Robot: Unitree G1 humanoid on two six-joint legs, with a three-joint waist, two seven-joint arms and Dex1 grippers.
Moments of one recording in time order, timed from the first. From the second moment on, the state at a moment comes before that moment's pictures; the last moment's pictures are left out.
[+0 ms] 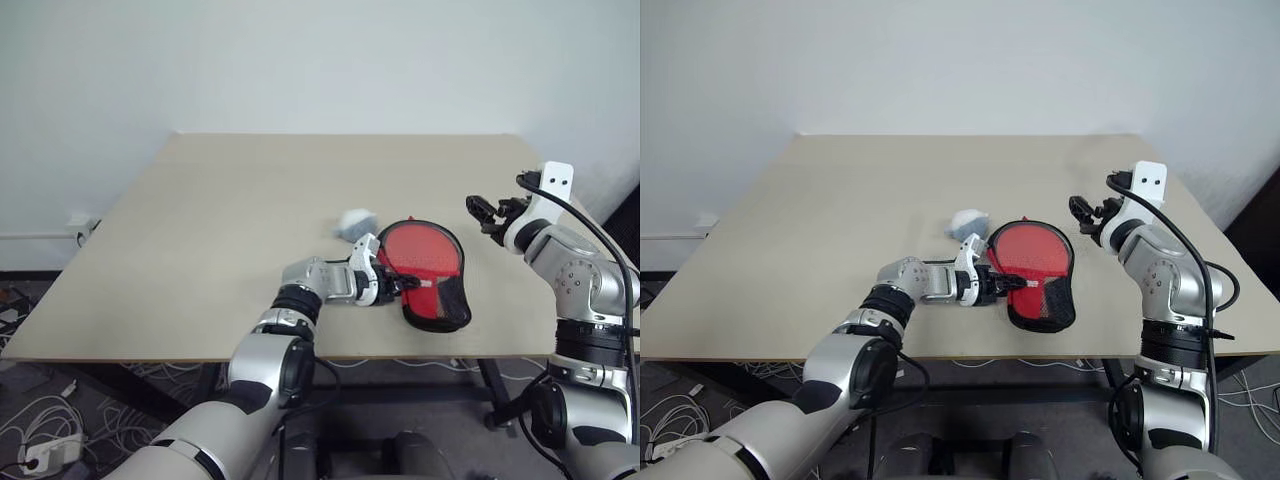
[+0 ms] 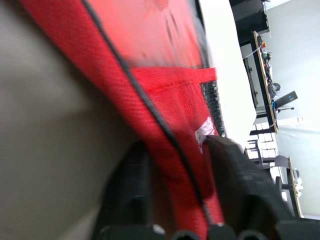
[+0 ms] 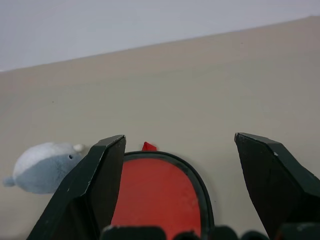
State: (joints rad) left arm -1.00 -0.12 0.26 1.02 -0.41 0.96 -0.50; right arm -0.62 -0.39 -0.31 0.05 0.40 0.85 0.22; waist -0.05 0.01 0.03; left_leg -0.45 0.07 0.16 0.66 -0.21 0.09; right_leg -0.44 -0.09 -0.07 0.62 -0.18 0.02
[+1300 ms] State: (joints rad) left arm -0.58 0.07 0.27 0.16 -1.16 1.61 0.21; right arm -0.60 -0.37 -0.20 0.01 0.40 0.86 0.24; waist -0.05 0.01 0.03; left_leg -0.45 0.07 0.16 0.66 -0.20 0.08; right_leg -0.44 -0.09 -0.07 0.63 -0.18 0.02
